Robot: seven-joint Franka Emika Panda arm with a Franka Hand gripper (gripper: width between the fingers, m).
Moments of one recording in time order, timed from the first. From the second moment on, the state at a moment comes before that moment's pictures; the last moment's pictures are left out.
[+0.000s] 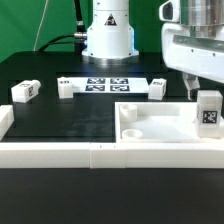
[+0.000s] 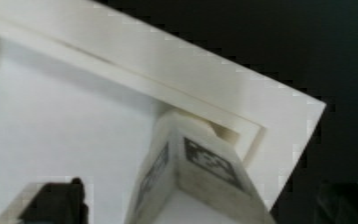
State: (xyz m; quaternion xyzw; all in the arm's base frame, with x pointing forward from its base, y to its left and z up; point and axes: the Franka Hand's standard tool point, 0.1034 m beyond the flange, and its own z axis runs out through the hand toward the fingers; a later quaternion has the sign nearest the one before) arm 0.633 0.124 0.074 -0.87 0.49 0.01 0.06
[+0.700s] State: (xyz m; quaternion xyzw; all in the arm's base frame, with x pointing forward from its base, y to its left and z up) arm 0.633 0.123 0.080 -0.99 0.14 0.00 0.01
